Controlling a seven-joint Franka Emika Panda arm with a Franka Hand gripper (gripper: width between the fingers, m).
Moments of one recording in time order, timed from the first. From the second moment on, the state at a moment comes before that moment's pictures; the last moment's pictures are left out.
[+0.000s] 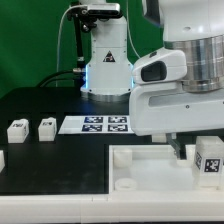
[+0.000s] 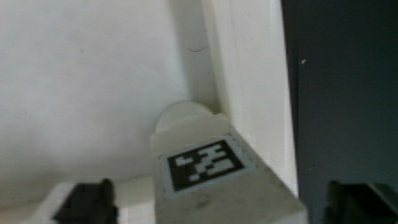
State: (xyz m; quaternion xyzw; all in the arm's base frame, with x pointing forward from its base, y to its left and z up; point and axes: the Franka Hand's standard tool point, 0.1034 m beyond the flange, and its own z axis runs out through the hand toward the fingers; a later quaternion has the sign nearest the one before) arm 0.622 0.118 0.070 -0.99 0.12 0.00 0.08
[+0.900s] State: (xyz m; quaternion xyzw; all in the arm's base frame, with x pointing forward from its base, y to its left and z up) arm 0.624 0.120 0.066 -0.73 0.67 0.08 0.12
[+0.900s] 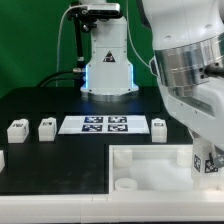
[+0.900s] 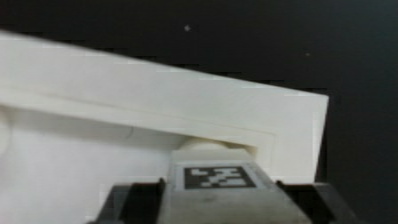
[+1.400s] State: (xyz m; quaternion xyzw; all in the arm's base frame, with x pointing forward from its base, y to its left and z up) arm 0.620 0.123 0.065 -0.78 0.61 0.08 0.12
